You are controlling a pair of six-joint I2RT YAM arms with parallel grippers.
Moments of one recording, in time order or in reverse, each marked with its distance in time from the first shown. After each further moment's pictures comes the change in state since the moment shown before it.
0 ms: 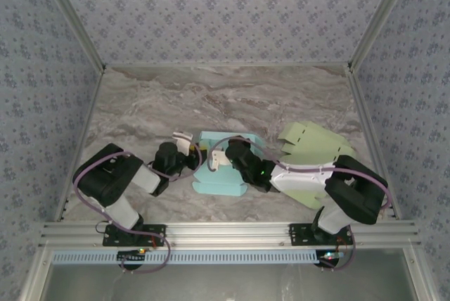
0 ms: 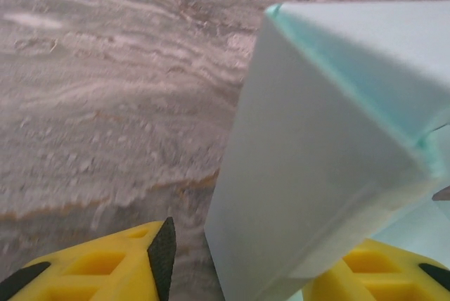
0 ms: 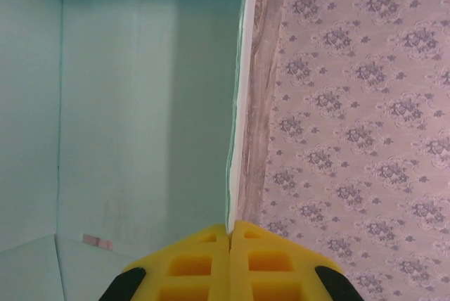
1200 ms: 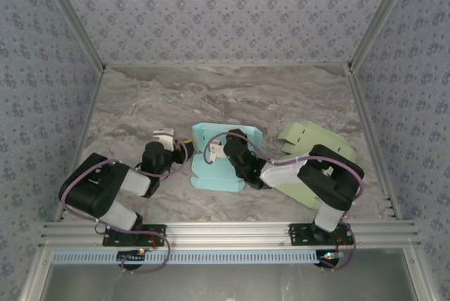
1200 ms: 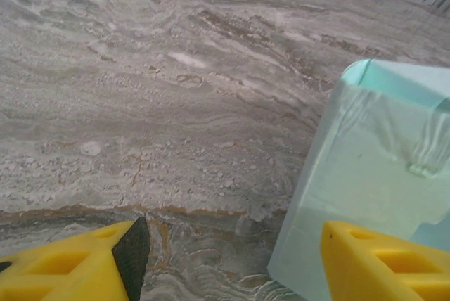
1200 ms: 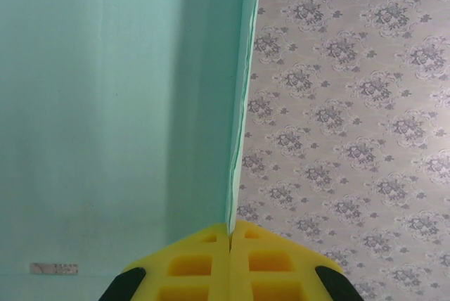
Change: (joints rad) left arm 0.135 -0.145 -0.049 -0.045 -0.085 -0.063; right arm -0.058 0.196 0.019 0.323 0.087 -0.147
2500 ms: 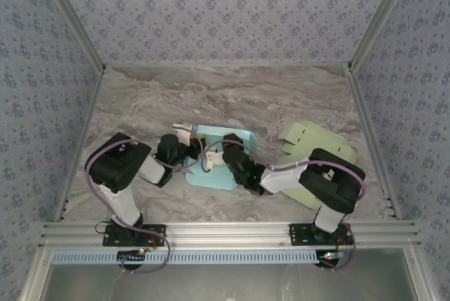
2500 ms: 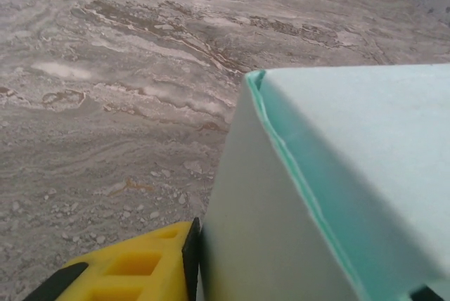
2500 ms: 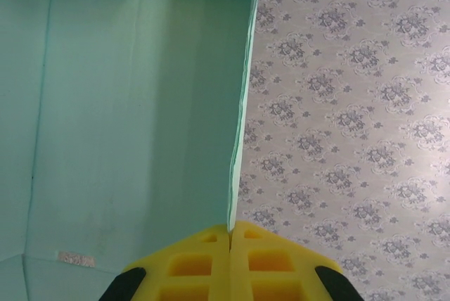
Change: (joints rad) left arm -0.090 0.291 0.182 0.125 0.082 0.051; right arm 0.071 -0.021 -0.035 0.053 0.002 -0.052
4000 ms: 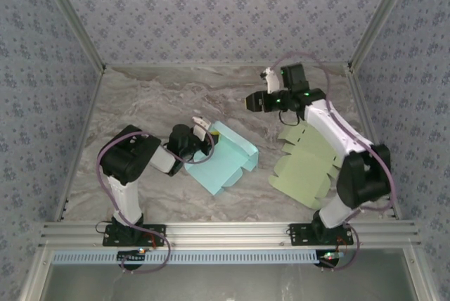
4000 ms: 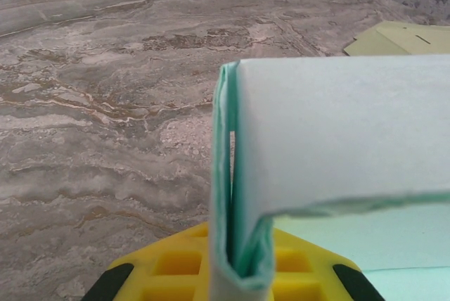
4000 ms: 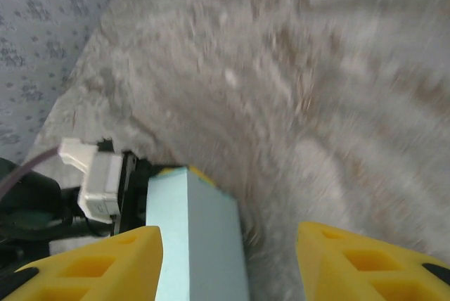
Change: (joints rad) left arm -0.039 0.118 0.198 -0.062 0.203 0.192; right arm -0.723 -0.071 0.660 -1.194 -1.342 1.584
